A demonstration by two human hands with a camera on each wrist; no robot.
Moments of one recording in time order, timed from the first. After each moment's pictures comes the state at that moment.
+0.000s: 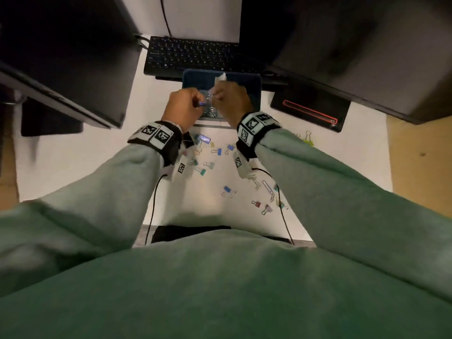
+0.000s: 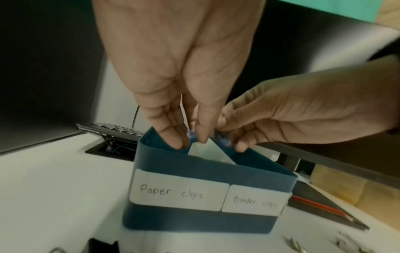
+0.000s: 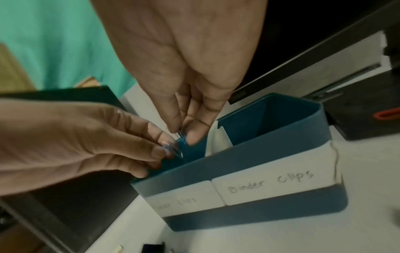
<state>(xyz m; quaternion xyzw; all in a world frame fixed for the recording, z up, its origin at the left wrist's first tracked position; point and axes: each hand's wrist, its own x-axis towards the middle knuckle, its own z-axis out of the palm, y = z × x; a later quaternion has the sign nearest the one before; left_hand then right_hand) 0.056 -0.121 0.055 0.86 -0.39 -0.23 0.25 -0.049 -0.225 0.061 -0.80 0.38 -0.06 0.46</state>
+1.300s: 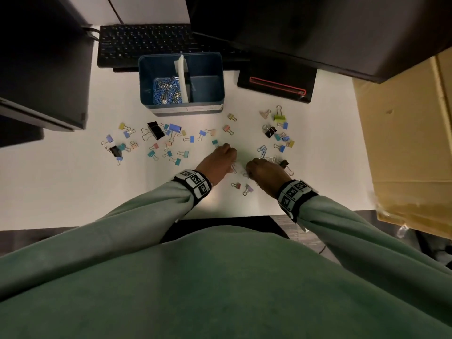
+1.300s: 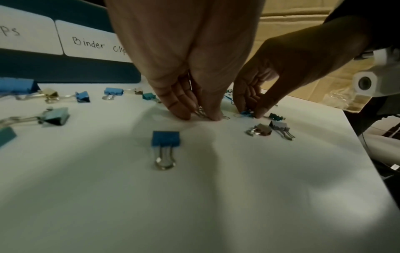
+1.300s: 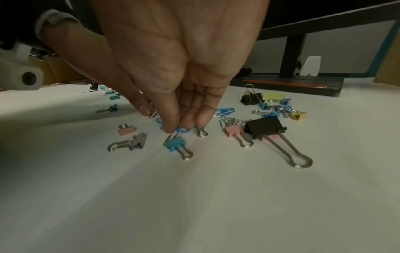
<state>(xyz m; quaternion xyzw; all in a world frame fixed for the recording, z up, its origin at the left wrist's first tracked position) -0.123 -0.095 -0.039 0.70 -0.63 -0.33 0.04 -0.299 -0.171 -0.025 -0.94 0.23 0.18 0.19</state>
